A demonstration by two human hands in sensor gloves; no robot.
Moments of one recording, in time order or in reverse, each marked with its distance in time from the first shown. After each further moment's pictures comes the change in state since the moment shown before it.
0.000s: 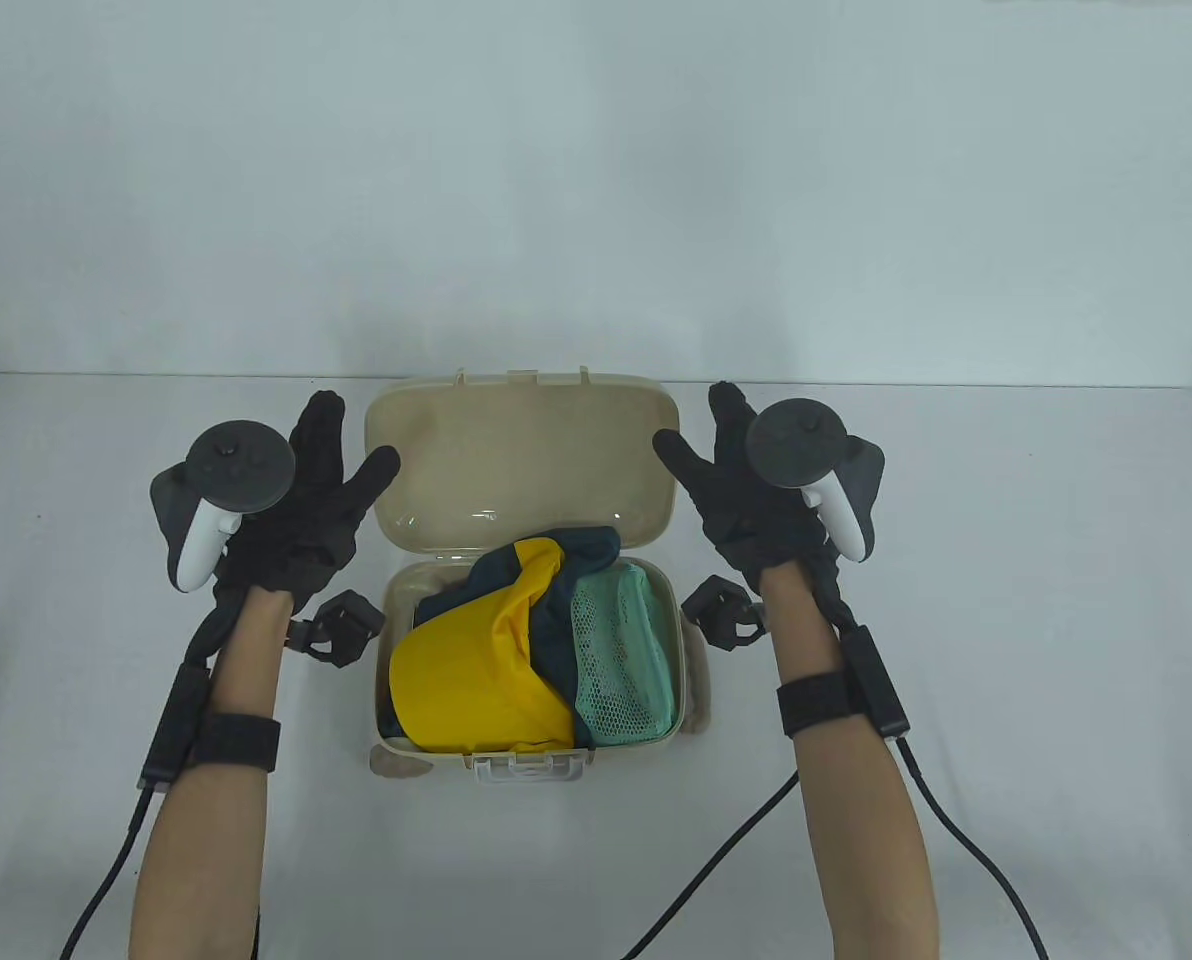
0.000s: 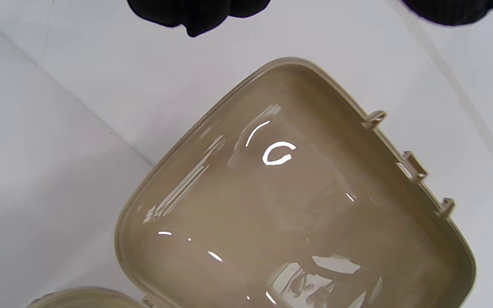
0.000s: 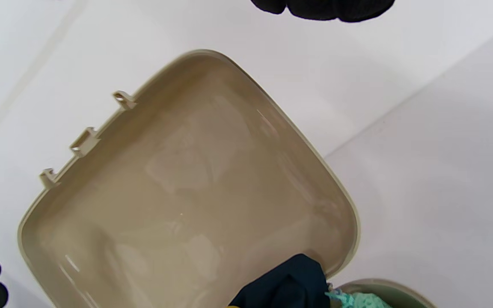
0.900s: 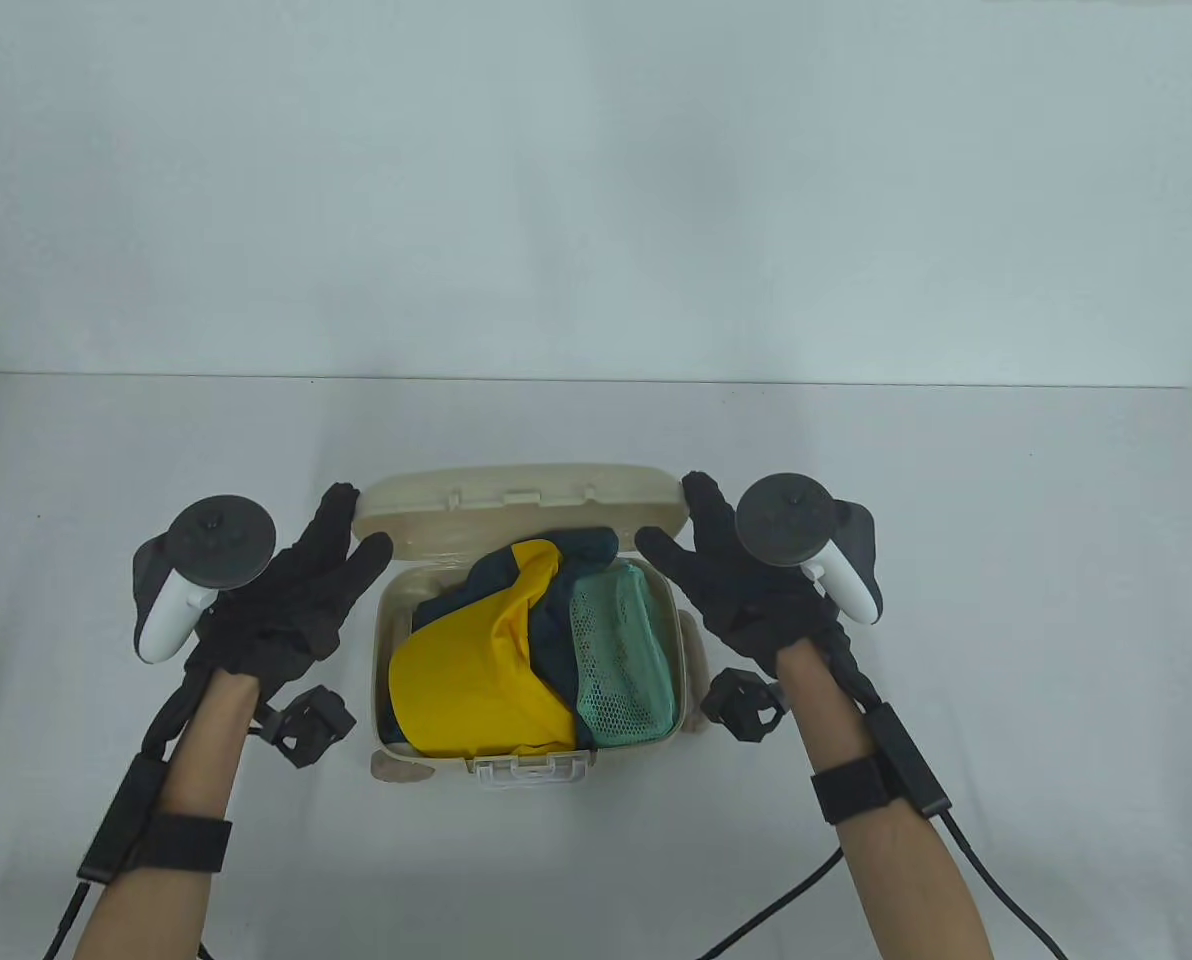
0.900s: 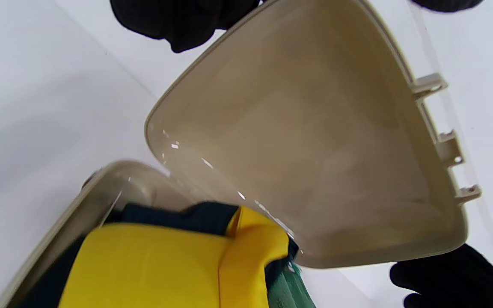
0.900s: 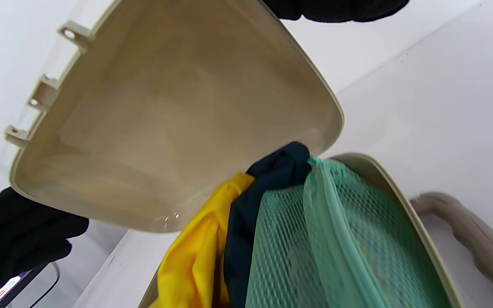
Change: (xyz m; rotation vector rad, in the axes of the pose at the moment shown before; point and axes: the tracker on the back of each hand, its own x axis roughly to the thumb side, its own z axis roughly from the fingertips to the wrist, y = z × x) left_hand -0.019 -0.015 0.078 -0.270 -0.100 0.072; right_hand -0.015 0.026 0.071 0.228 -0.153 0.061
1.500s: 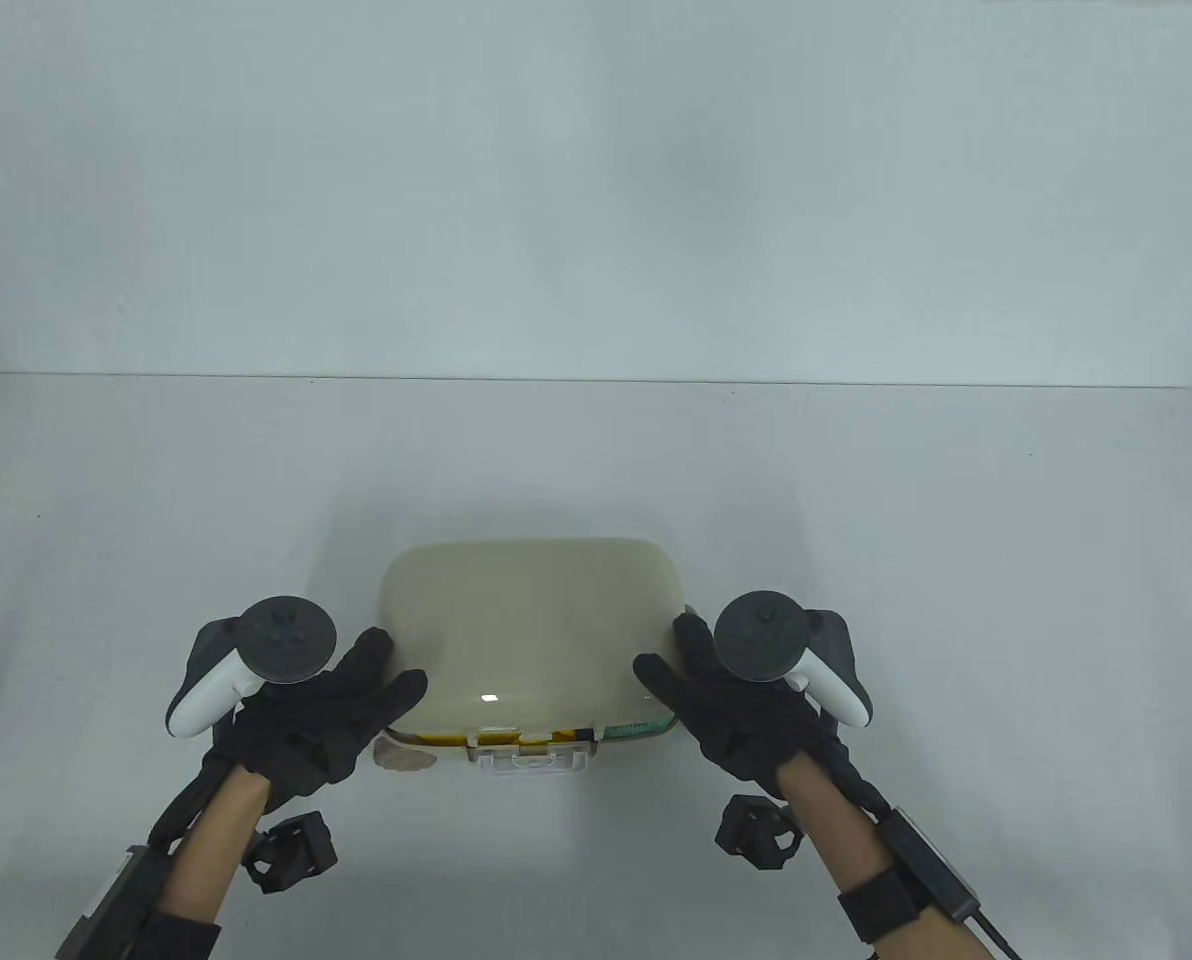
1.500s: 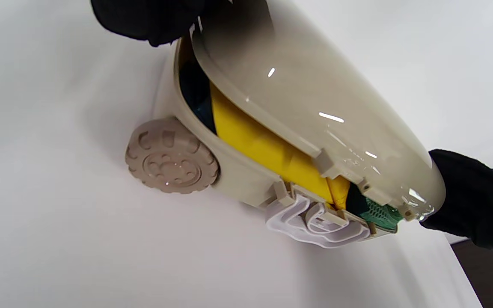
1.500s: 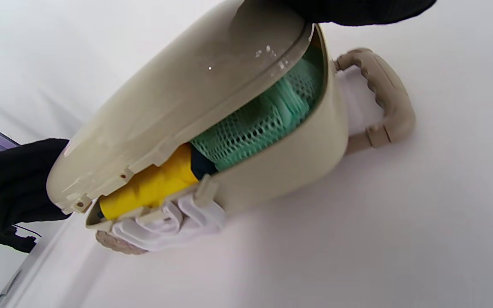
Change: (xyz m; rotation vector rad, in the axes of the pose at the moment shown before) left_hand -0.030 -0.066 0.021 -0.362 0.153 -0.126; right_hand -0.033 0.070 0.036 0.220 0.104 0.055
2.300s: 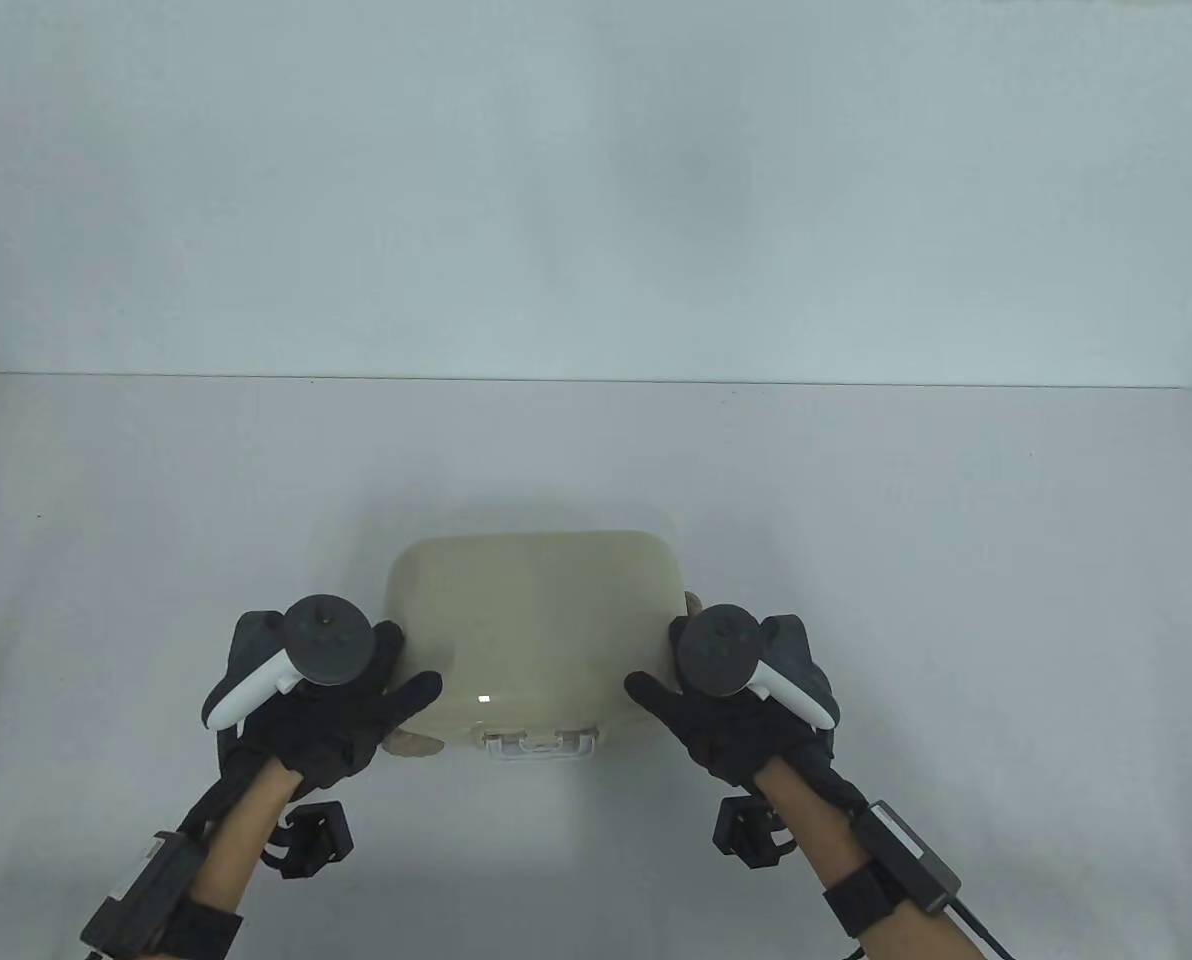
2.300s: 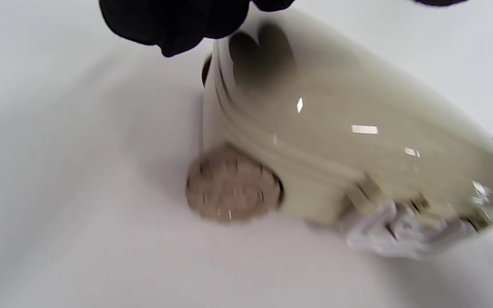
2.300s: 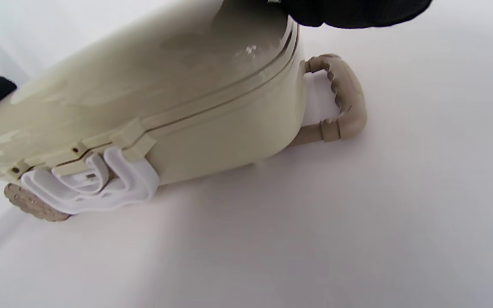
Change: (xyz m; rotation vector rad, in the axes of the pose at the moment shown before) left_hand 0.016 0.013 -0.015 0.153 0.121 -0.263; right_hand 0.001 0.006 -0.007 -0.066 0.056 0.244
